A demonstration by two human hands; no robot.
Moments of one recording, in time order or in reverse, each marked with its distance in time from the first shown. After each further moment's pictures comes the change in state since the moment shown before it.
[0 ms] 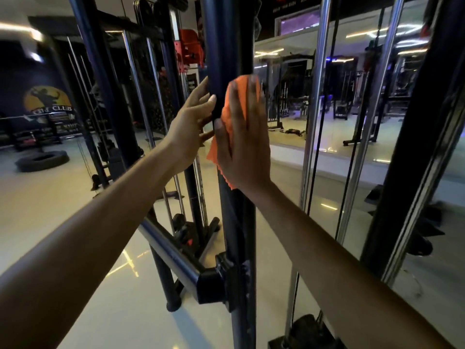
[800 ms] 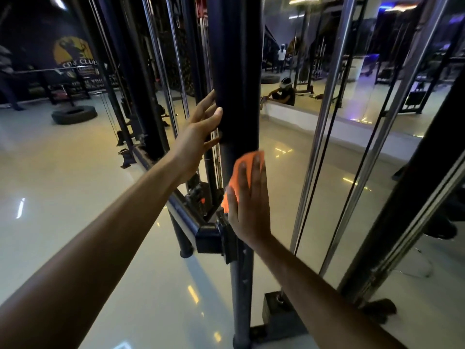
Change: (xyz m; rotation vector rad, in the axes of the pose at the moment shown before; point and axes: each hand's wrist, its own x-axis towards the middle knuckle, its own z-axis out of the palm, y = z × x) left_hand -0.065 -0.085 0.023 0.071 0.086 -0.130; right_hand -0.230 0.046 0.005 0.066 -0.286 0.125
